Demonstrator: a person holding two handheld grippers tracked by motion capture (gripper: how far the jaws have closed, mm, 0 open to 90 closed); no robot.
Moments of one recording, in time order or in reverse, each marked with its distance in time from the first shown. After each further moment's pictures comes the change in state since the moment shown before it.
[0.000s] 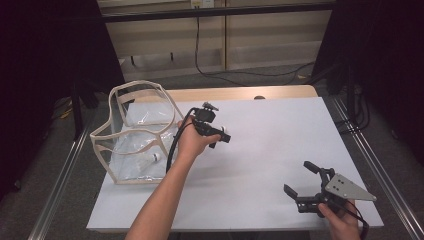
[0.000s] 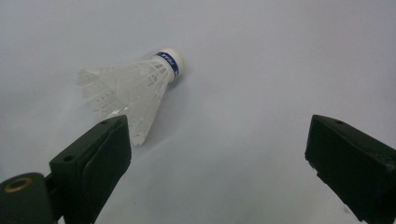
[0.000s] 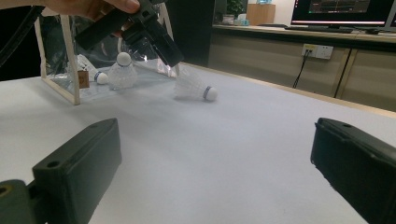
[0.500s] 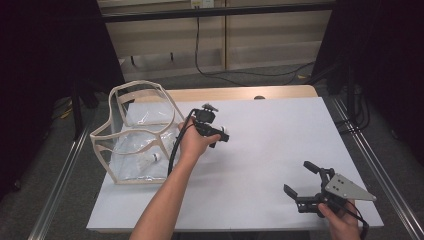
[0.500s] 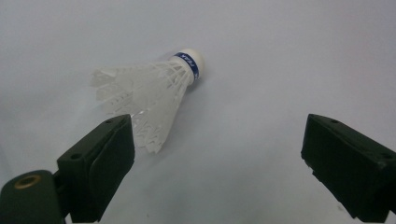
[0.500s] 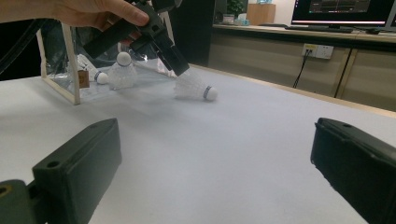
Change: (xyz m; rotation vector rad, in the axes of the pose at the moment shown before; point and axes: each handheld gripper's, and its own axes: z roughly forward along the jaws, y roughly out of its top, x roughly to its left) left arm 0.005 -0.001 0.014 -0.006 0.054 -0.004; right arm 0.000 0.000 0.000 -0.001 0.003 0.002
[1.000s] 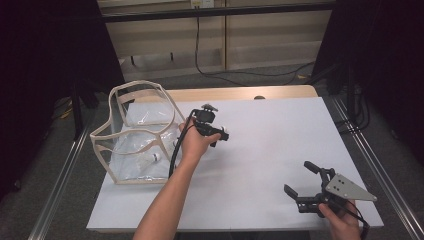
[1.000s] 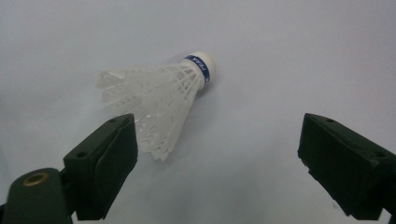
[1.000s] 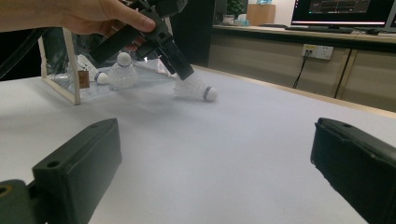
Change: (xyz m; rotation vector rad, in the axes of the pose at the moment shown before) left arm 0.003 0.000 0.008 -0.010 0.025 -0.033; right arm 0.000 0.000 -0.001 0.000 -0.002 0.001
